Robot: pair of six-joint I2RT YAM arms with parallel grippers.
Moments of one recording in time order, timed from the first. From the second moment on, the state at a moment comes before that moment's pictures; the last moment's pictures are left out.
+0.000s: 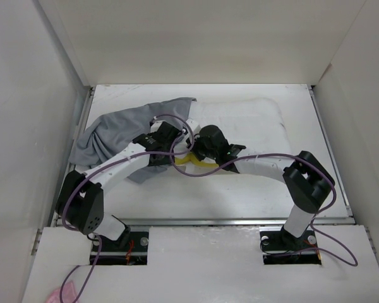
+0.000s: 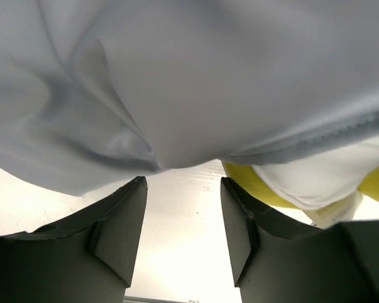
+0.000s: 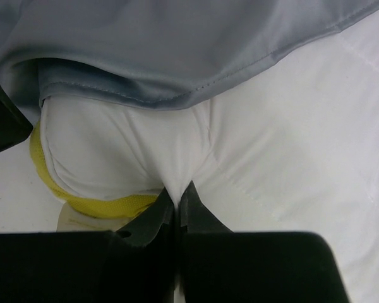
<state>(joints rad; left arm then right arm) -0.61 1.46 1.05 -0.72 -0.36 -0.66 0.81 1.73 1.09 0.13 0.03 -0.13</state>
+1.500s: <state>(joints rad) -0.62 1.49 1.15 -0.62 -0.38 -0.63 0.79 1.92 1.39 0.07 0.24 0.06</state>
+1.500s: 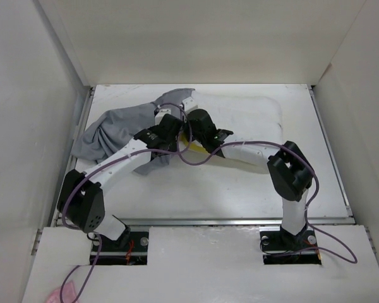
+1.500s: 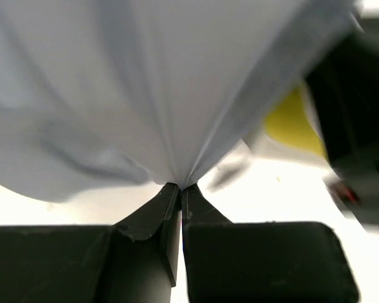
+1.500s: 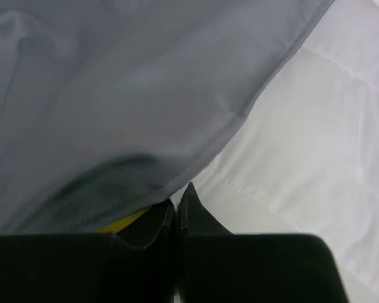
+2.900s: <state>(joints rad) -0.70 1.49 1.54 -0.87 -0.17 -0.59 0.67 1.56 1.11 0.16 0.09 0.52</state>
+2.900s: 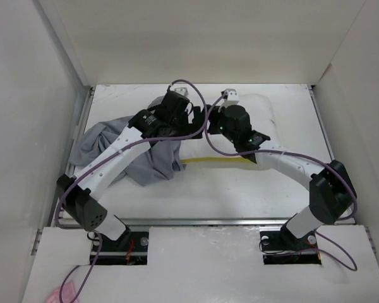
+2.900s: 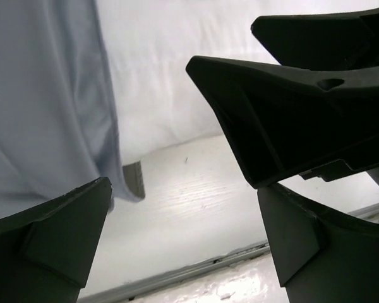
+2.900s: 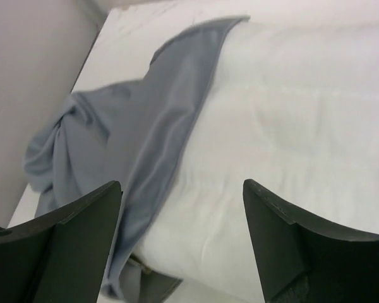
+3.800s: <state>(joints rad) -0.41 2.00 1.95 -0.82 -0.27 -0.38 0.38 1.99 1.60 -0.06 -0.01 0.04</state>
